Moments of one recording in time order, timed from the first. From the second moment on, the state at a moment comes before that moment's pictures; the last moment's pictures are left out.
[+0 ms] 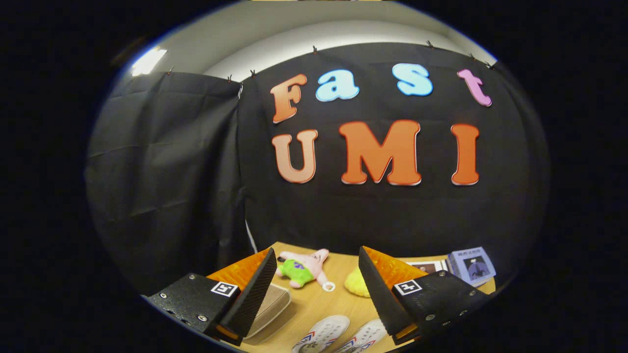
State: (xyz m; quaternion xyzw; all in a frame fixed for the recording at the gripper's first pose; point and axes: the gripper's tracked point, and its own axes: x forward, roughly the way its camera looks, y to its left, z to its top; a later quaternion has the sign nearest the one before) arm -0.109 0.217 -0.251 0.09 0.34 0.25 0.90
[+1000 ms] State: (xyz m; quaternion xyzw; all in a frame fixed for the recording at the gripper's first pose) arm -0.262 0.342 -0.419 0.31 0.64 0.30 0.64
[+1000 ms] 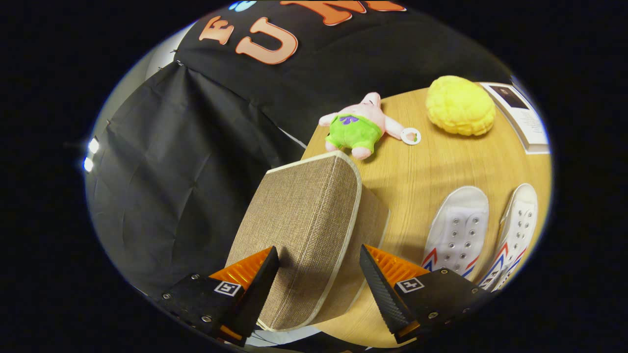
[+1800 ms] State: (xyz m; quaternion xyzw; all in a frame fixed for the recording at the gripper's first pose) arm -0.257 0.338 -0.392 0.46 0.64 0.27 0.55
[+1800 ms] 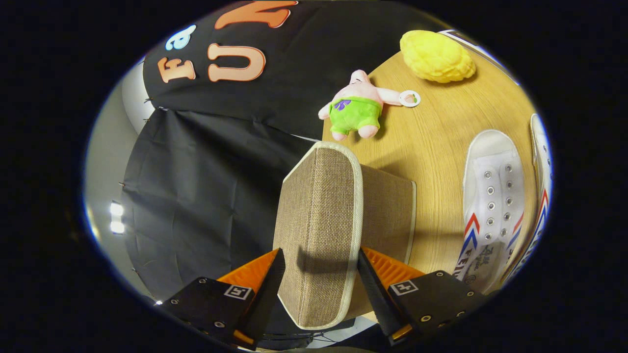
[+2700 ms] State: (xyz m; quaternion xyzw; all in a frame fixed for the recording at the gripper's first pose) arm -0.193 0.402 -0.277 0.52 0.55 0.34 0.55
